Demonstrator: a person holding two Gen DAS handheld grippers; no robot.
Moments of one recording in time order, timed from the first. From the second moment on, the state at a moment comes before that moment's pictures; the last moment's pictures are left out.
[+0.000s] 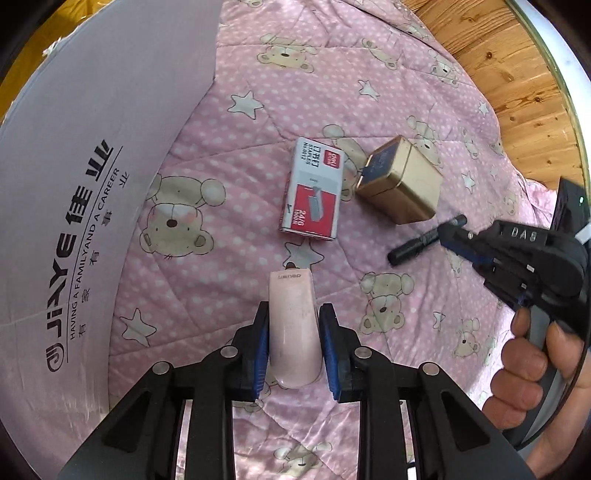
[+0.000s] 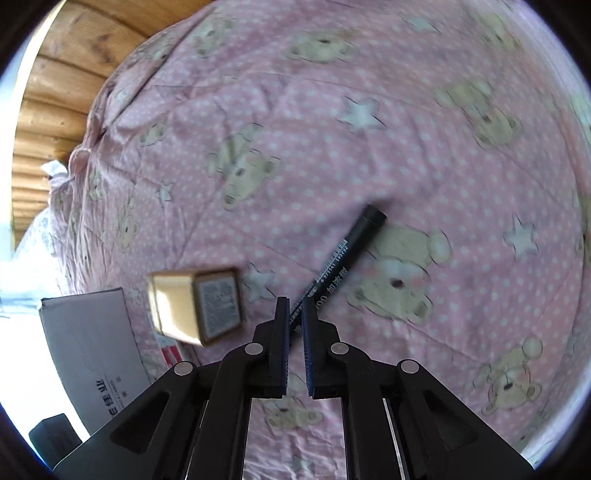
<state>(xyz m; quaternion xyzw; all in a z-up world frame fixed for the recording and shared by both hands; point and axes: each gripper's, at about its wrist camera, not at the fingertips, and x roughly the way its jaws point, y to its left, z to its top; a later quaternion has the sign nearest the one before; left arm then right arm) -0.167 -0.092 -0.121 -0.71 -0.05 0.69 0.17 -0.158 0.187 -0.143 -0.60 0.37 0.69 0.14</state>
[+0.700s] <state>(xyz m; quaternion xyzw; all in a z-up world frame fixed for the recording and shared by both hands) -0.172 -0.080 -0.102 -0.68 -0.03 0.70 0.21 -0.127 0.179 -0.128 -0.59 0.34 0.71 0.18</state>
